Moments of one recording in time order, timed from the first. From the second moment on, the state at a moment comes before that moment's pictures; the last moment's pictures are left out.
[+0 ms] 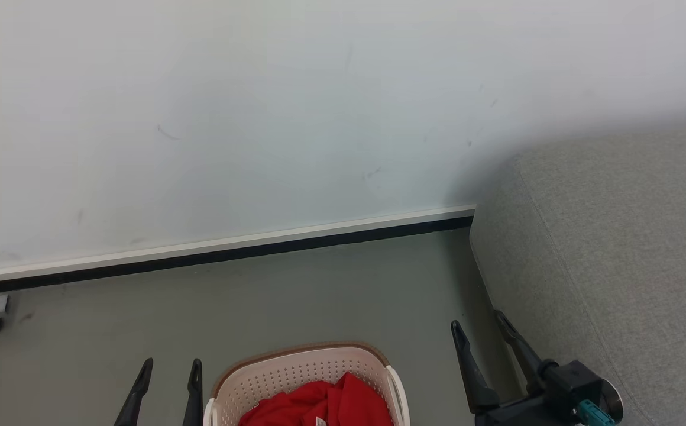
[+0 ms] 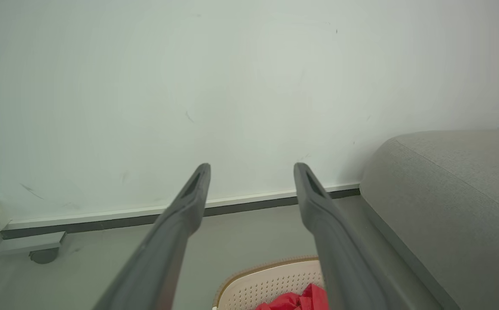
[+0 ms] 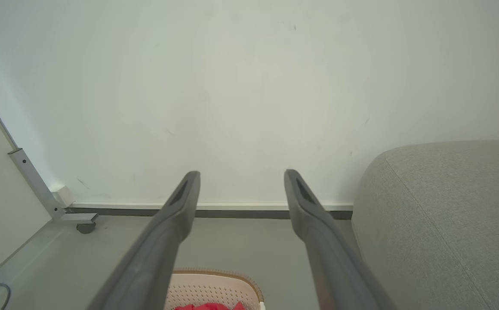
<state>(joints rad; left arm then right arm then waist) 0.02 0.09 -0.08 0.00 -0.10 0.05 -0.25 -0.07 -0.11 0.36 0.15 0.16 0.13 -0.24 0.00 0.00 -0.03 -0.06</state>
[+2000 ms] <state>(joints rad) -0.23 0.08 -0.29 0.35 0.00 -0.12 -0.26 -0.23 -0.12 0.35 -0.02 0.05 0.13 -0.26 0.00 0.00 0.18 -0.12</state>
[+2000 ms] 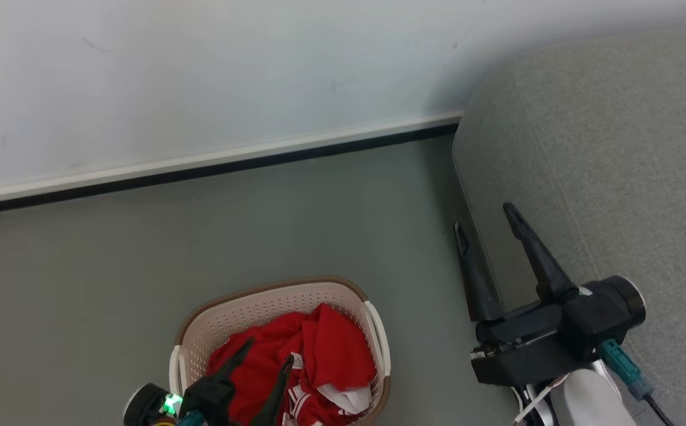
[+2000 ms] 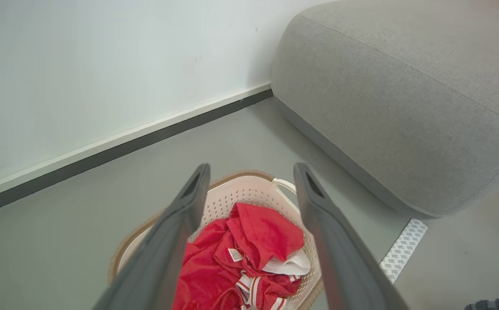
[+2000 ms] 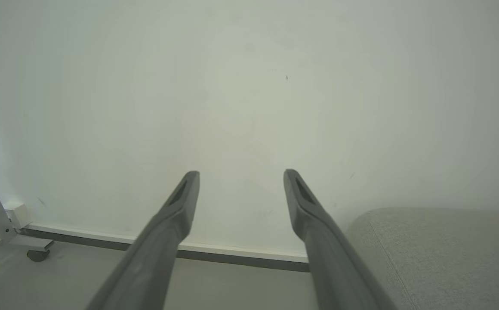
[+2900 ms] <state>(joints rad) -0.85 0.22 -0.83 0.97 0.07 -0.13 -0.26 -0.48 -0.06 0.33 -0.13 0.07 0.13 -0.26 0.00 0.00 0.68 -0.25</state>
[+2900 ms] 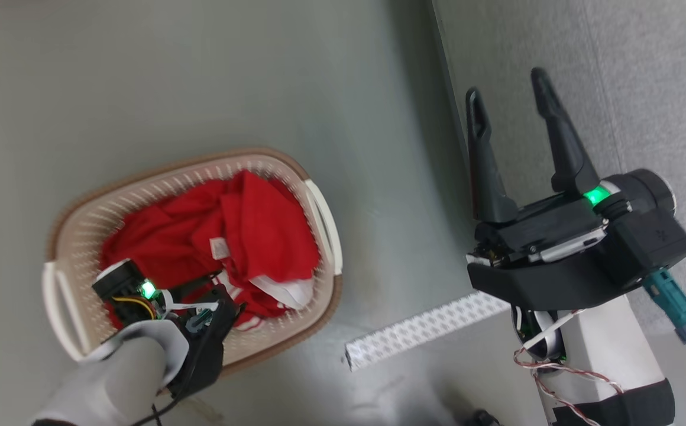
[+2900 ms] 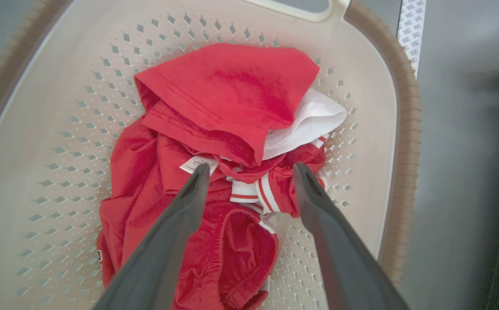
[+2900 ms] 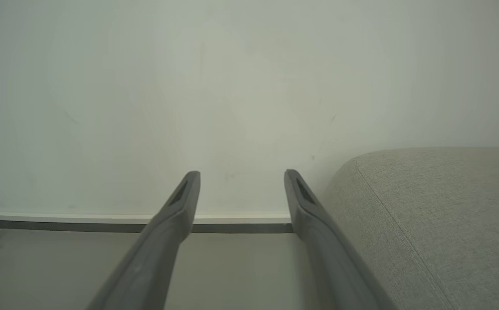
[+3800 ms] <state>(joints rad) -1.03 0.26 -0.97 1.07 0.11 -0.02 -0.26 -0.52 -0.05 0.31 -0.18 0.22 0.13 -0.26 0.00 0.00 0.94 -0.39</state>
